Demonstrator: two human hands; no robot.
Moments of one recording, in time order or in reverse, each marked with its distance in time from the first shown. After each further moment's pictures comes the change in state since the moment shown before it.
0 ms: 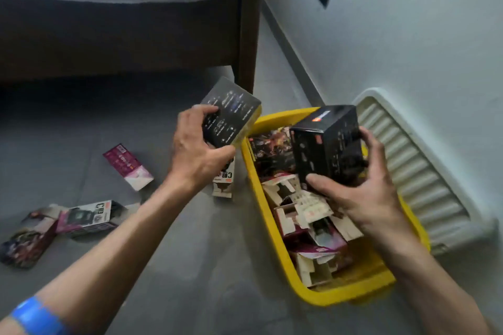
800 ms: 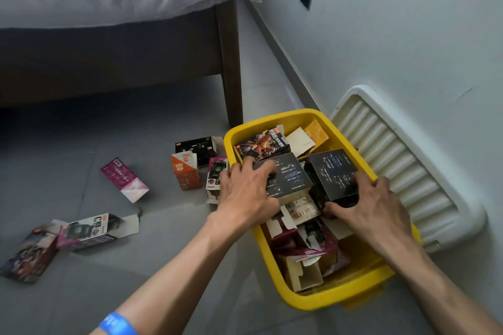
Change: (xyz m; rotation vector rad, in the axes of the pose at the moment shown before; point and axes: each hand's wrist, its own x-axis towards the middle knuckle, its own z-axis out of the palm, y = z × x) left_hand -0.044 0.040 0.097 0.567 -0.483 0.039; right_hand 0.017 0.084 -0.026 -0.933 -0.086 0.141
